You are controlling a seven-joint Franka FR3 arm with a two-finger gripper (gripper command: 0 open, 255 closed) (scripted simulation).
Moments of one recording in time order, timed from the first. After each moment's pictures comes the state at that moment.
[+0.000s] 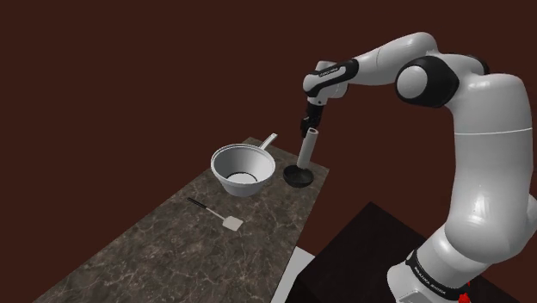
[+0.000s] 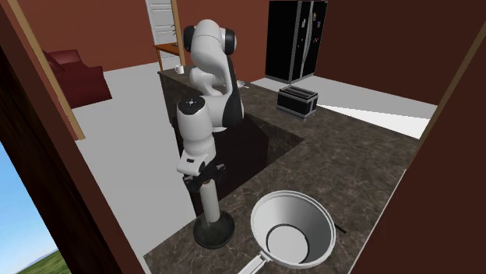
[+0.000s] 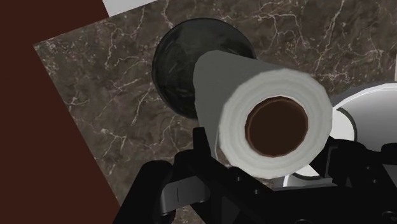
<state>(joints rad) -0.22 0.58 -0.17 -1.58 0.14 2.09 -0.50</state>
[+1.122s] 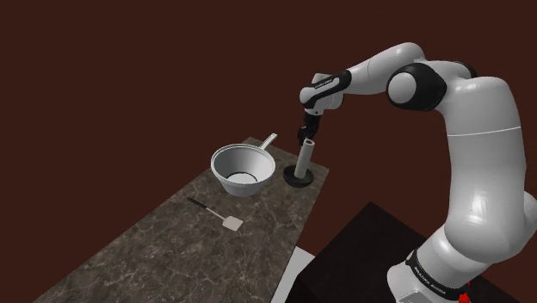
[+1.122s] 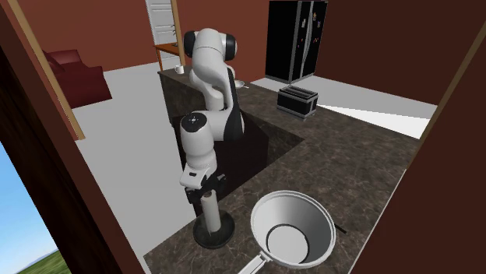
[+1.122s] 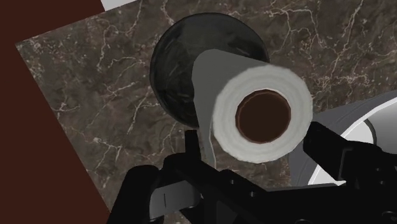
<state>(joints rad) -0.23 0.65 -0.16 -1.59 0.16 2.18 -0.51</state>
